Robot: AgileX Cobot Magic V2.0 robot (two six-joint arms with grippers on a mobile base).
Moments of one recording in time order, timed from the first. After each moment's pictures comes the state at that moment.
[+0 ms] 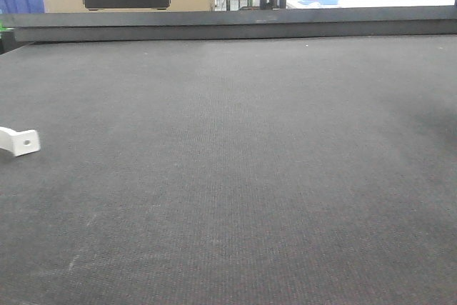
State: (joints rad) left arm 0.26 1.77 -1.17 -0.04 0.96 0.36; right arm -0.22 1.49 -1.13 0.13 1.02 -0.06
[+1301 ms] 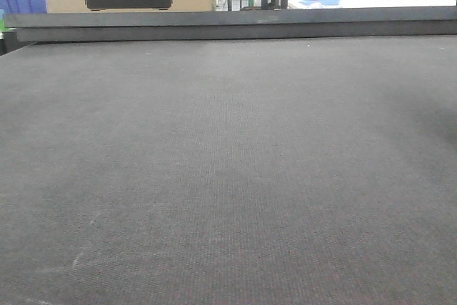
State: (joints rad) left arm 0.00 1.22 -1.27 -0.18 0.80 0.09; right arm -0.21 1.18 -1.18 0.13 0.92 -0.06
